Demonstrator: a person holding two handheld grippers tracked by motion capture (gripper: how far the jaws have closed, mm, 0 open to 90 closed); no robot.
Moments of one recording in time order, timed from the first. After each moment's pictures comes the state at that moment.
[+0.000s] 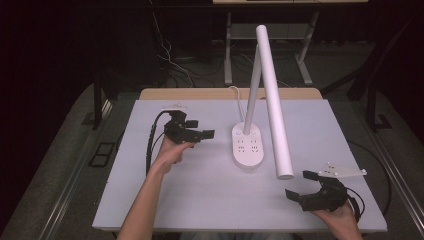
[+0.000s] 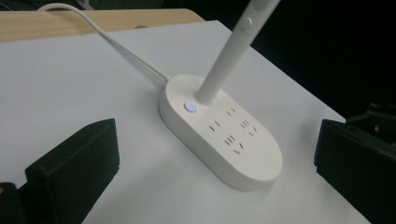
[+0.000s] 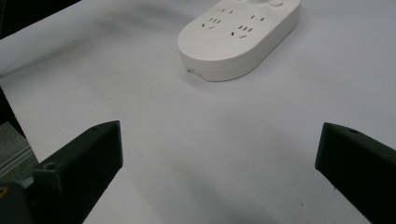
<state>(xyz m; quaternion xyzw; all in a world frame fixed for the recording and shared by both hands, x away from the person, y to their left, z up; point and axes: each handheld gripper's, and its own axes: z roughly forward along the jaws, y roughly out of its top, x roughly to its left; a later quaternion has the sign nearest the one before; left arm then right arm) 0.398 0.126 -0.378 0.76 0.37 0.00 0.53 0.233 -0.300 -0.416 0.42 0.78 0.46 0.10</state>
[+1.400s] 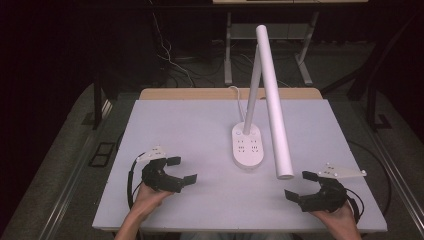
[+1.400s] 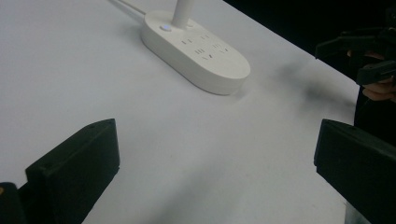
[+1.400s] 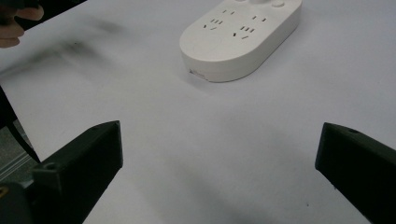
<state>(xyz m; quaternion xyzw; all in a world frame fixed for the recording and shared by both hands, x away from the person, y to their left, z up) 0.286 0.171 -0.411 0.77 0.35 0.03 0.53 0.230 -0.297 -0.416 0.42 0.78 0.46 0.10</state>
